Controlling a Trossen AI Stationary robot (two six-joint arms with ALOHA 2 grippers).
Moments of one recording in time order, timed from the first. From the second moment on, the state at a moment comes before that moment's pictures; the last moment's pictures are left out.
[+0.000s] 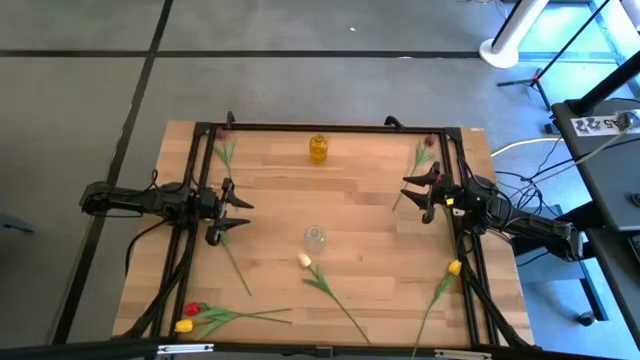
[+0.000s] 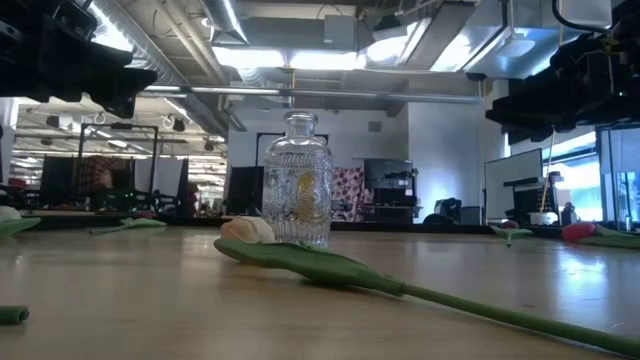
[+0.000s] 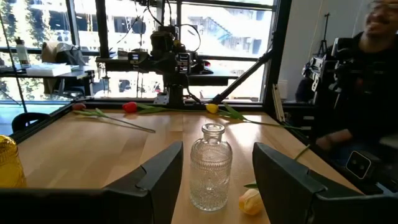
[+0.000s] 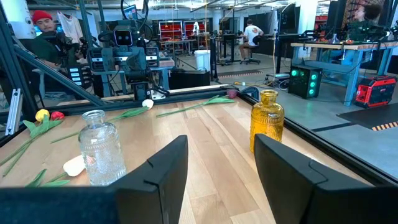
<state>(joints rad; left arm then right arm) -0.09 0.03 0.01 0.04 -0.02 -0.05 -0.34 0.04 0.01 0.05 -0.12 0.03</state>
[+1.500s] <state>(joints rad) -0.09 0.03 0.01 0.04 -0.02 -0.05 -0.34 0.11 0.01 0.30 -0.07 0.33</state>
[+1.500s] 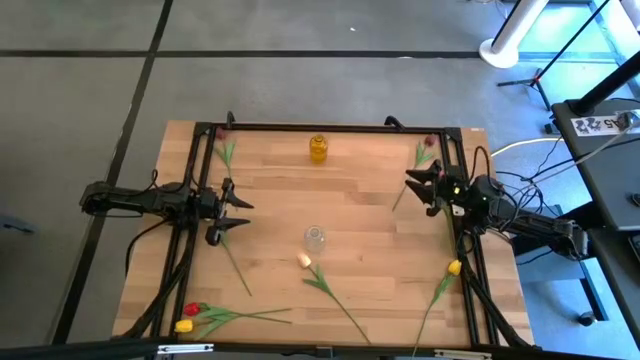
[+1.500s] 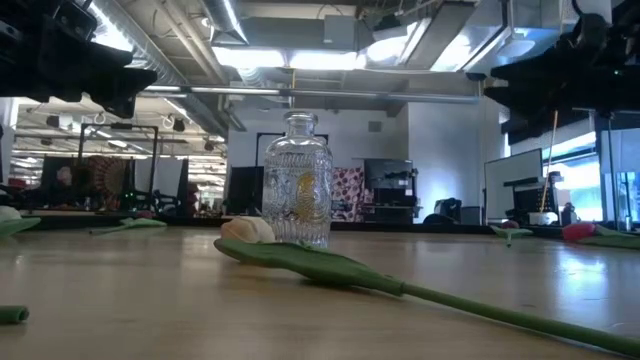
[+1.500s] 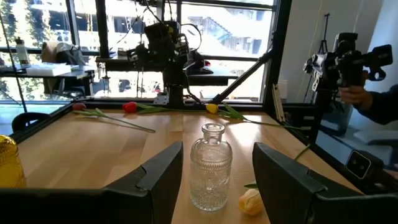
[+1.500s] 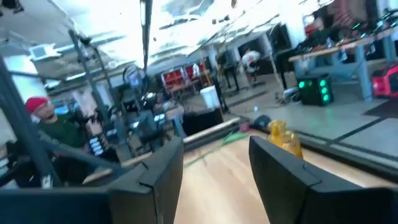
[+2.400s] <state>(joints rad) -0.09 0.03 0.01 0.04 -0.02 -0.05 -0.48 1.21 0.58 -0.47 0.53 0.98</state>
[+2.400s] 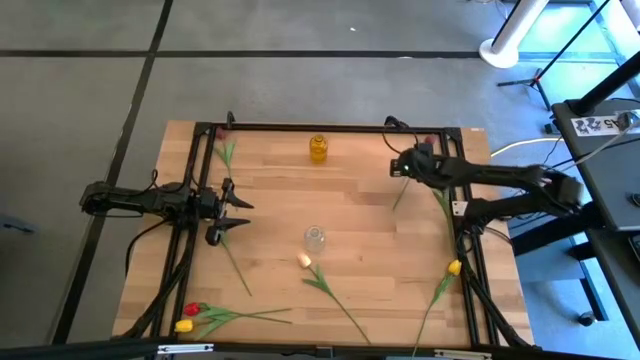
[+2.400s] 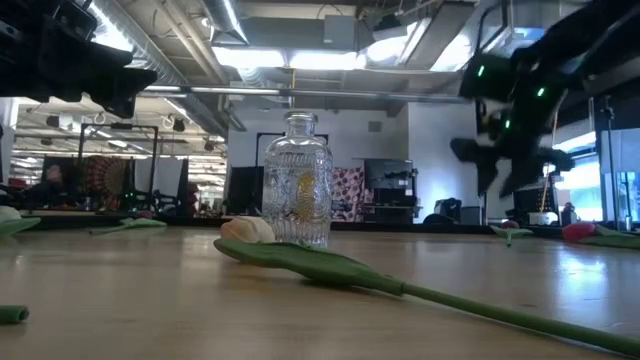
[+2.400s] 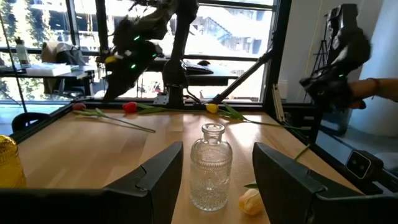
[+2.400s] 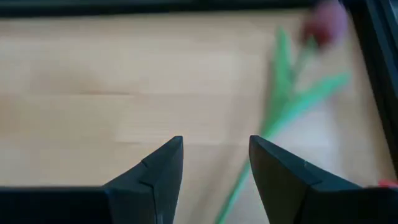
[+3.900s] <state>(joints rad) -0.09 0.03 0.01 0.04 -0.02 -0.05 -0.40 1.30 0.84 -0.01 0.62 0.72</state>
